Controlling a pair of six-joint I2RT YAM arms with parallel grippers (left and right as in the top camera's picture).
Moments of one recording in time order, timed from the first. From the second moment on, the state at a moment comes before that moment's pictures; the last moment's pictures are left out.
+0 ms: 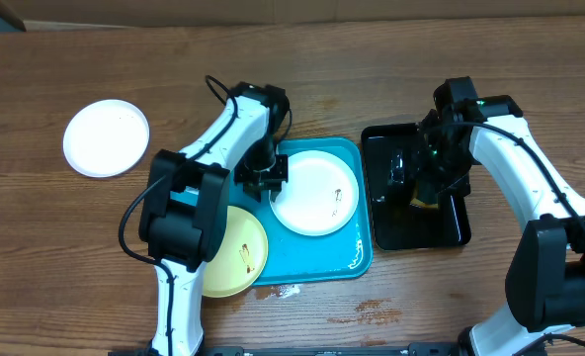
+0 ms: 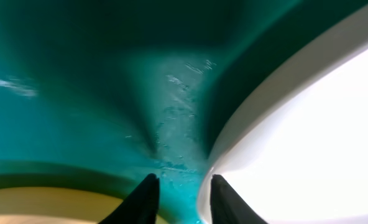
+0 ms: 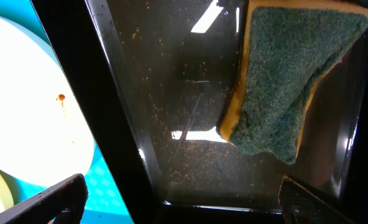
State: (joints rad) left arm -0.34 2.23 1.70 -1.34 0.13 -0.37; right arm 0.11 1.80 1.35 -1.13 -0.25 0.23
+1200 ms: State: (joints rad) left arm -0.34 2.23 1.69 -1.28 0.03 -0.31; right arm 0.11 1.80 1.20 -0.94 -0.13 0.29
